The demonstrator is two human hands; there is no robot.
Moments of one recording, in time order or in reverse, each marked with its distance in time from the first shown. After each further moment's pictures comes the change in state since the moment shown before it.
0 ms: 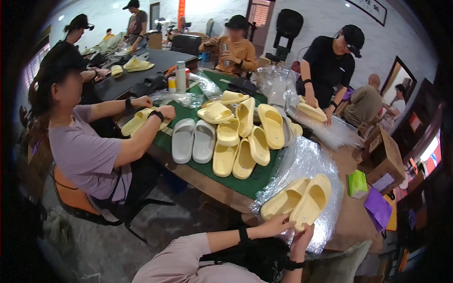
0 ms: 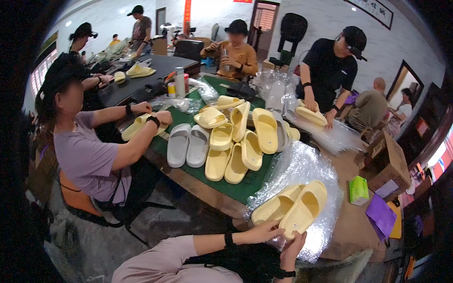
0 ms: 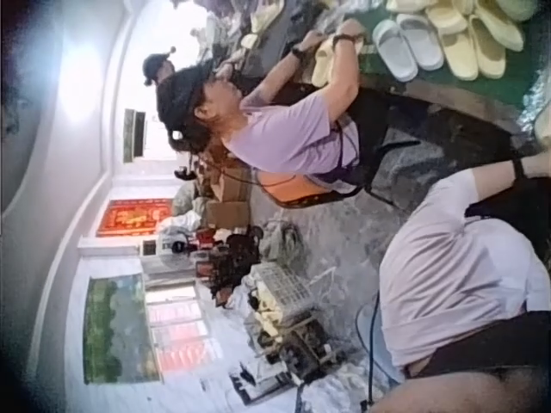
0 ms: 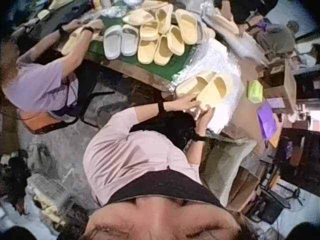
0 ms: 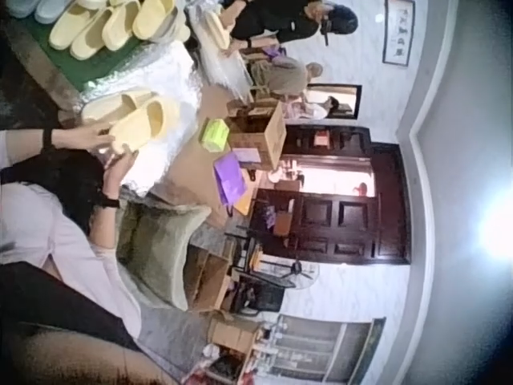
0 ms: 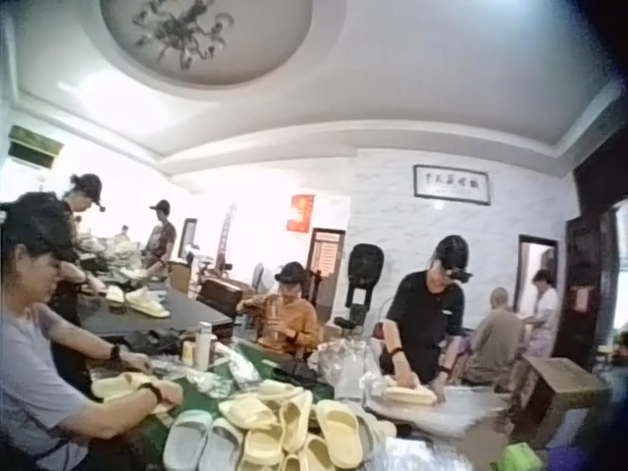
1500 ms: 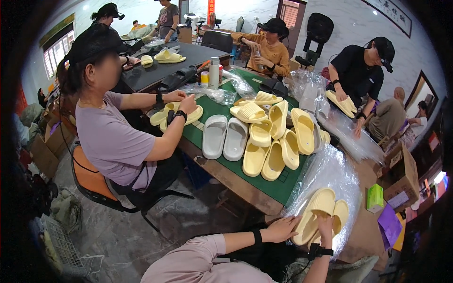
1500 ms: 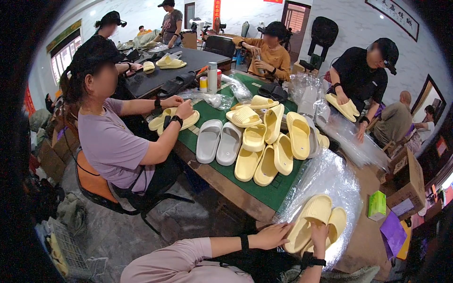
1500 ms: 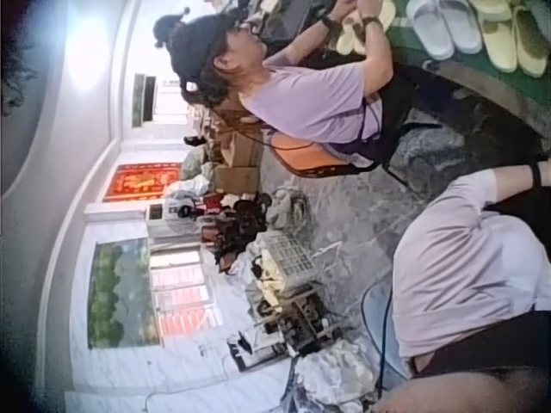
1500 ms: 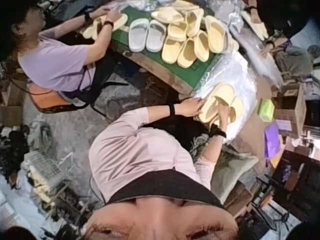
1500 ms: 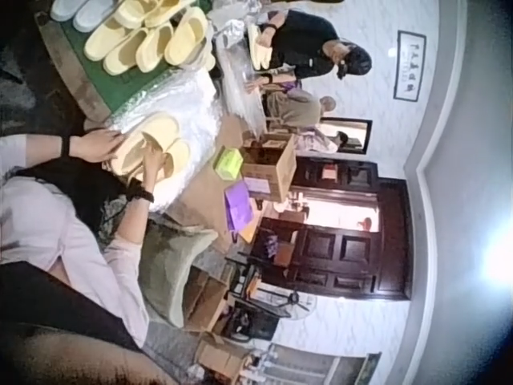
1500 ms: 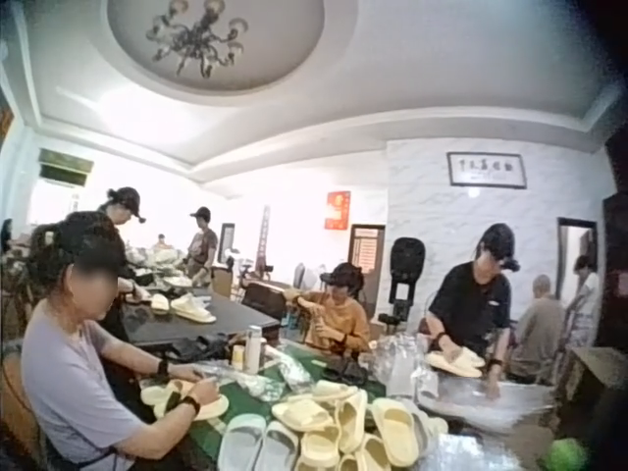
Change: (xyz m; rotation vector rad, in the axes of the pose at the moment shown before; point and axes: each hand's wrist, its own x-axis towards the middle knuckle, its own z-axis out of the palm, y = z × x) left_hand -0.027 -0.048 -0.022 0.854 0.003 0.224; right_hand 0.098 0.009 -0.014 -1.276 -0.240 -0.094
